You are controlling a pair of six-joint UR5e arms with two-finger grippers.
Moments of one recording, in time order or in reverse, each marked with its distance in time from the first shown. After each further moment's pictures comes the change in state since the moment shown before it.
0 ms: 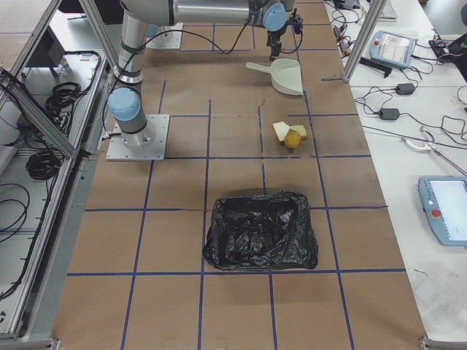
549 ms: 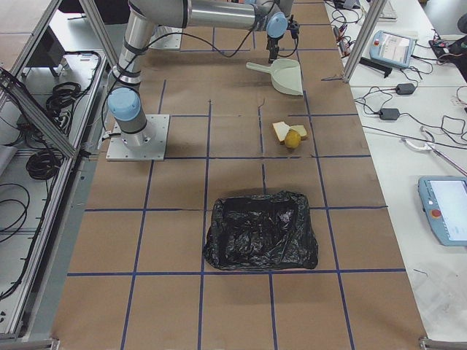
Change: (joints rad) left arm -0.017 -0.008 -0.001 0.020 0.009 -0.016; right arm 0.060 0.083 0.004 -0.098 -0.004 0.111
